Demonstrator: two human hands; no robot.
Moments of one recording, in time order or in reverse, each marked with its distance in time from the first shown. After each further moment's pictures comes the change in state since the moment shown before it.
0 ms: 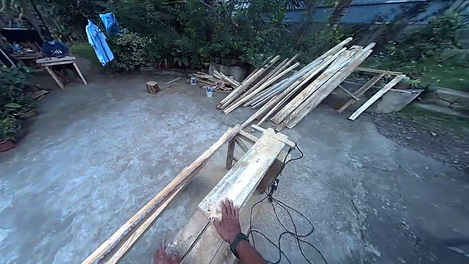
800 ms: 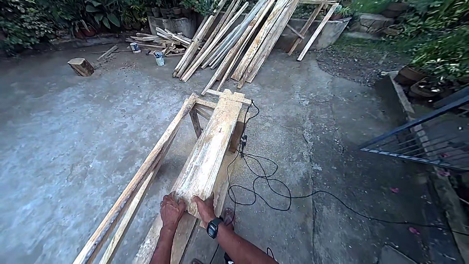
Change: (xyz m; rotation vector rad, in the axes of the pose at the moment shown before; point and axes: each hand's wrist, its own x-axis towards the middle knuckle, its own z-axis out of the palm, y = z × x) left_hand 0.081 0.152 0.118 0.337 -0.174 0.173; right_hand -0.029 -0.001 -0.028 1.266 0.014 0.914
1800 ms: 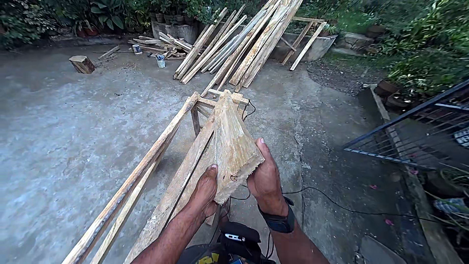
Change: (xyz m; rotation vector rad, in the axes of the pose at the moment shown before) left_hand -0.181 0.163 -0.174 -1.362 -0.689 -0.112; right_hand -0.226 -0.197 -0.139 0.614 -0.129 -0.773
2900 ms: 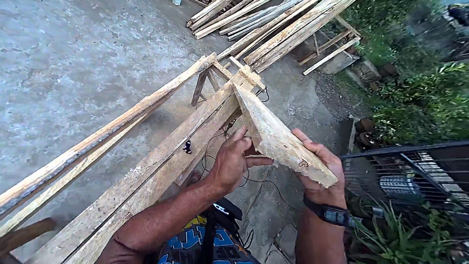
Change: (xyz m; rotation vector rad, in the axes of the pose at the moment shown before) left_hand -0.011 0.011 0.000 -0.410 -0.414 0.361; right_hand 0.038 -0.042 -0.084 -0.187 -0.218 0.275
